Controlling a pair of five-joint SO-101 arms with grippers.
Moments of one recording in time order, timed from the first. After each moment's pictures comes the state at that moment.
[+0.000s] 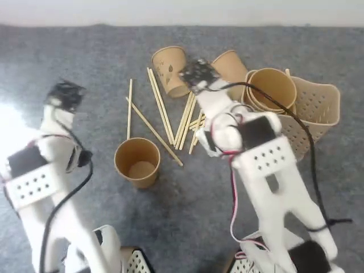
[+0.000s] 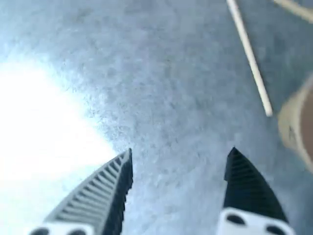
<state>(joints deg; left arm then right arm) -32.5 -41.7 42.5 70.7 -26.9 -30.5 -22.9 11.6 81.1 15.3</state>
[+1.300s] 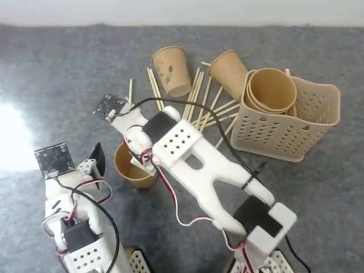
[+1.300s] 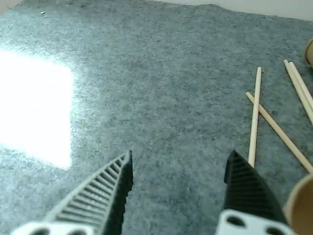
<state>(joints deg) -31.2 -103.3 93.9 52.6 4.6 -51.5 9.6 -7.3 83.0 12.2</state>
